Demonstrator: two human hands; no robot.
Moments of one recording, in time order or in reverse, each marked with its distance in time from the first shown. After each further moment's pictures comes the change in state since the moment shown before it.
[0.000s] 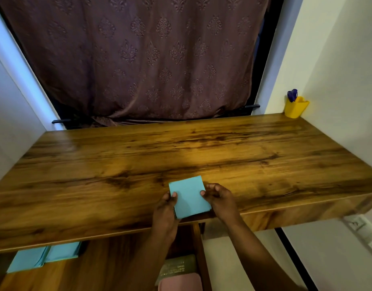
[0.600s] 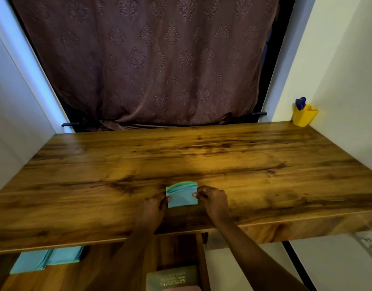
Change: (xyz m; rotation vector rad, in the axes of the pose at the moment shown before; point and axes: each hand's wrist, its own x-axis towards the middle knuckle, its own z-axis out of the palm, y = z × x) left_hand 0.063 0.019 -0.058 1.391 0.008 0.543; right_hand 0.033 0.000 0.019 -0.502 -0.033 -0.382
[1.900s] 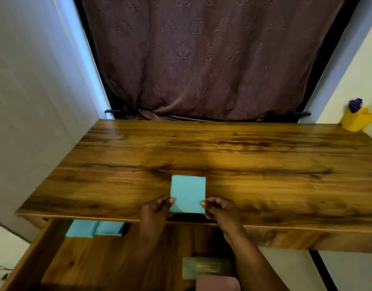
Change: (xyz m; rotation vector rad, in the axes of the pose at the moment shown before) left_hand -0.061 -0.056 -0.049 -0.919 0.255 -0.309; right_hand -0.049 -0.069 0.060 0.693 -0.213 0.423
